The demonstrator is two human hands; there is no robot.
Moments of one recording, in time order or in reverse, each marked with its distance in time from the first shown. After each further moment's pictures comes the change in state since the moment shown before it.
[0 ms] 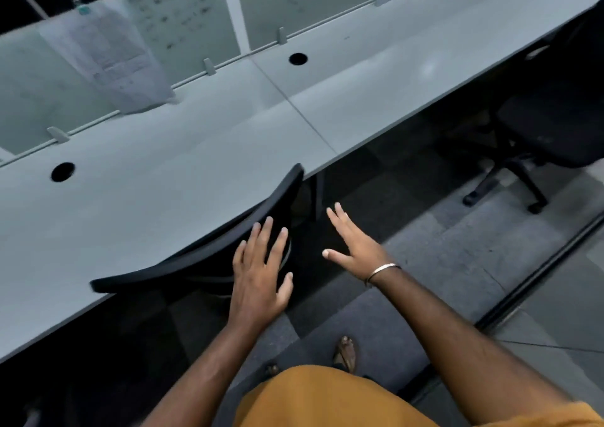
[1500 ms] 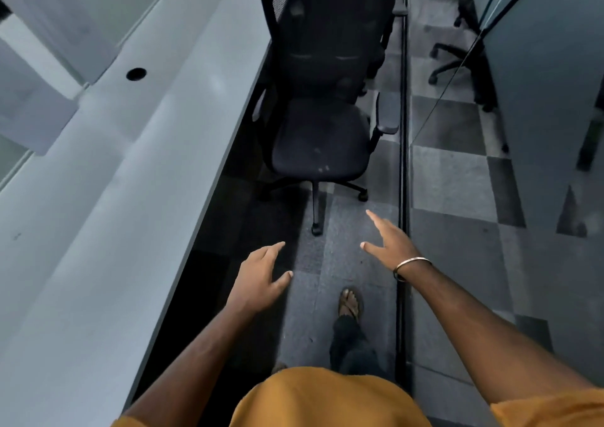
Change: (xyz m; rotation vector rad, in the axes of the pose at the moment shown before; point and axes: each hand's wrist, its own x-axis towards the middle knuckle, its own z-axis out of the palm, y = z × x) left_hand 0.549 0.456 0.238 -0.262 -0.653 0.605; right_hand -0.094 0.480 -0.435 0.199 0.596 0.900
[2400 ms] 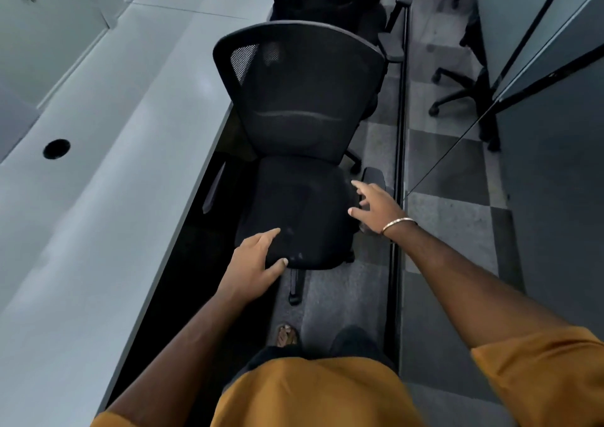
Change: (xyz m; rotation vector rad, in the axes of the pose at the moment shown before) left_hand 0.417 0.087 -0.075 -0.035 0.027 -0.015; right_hand 0.420 0.003 -0.237 0.004 0.021 -0.085
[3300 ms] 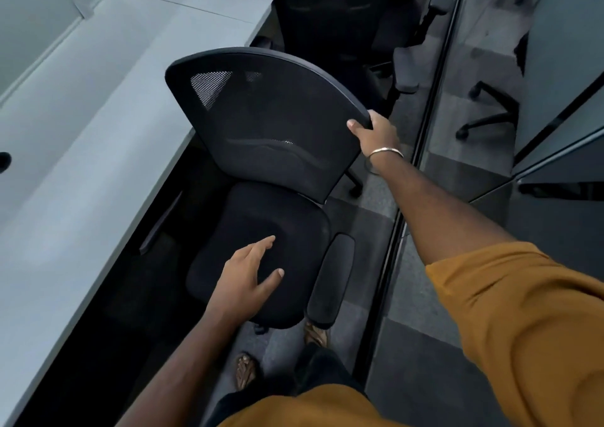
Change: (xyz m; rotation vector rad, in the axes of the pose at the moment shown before) left_hand 0.205 0.132 0.044 -0.081 0.112 -0.192; right_hand 0.331 0.043 -0.194 0.213 0.240 0.021
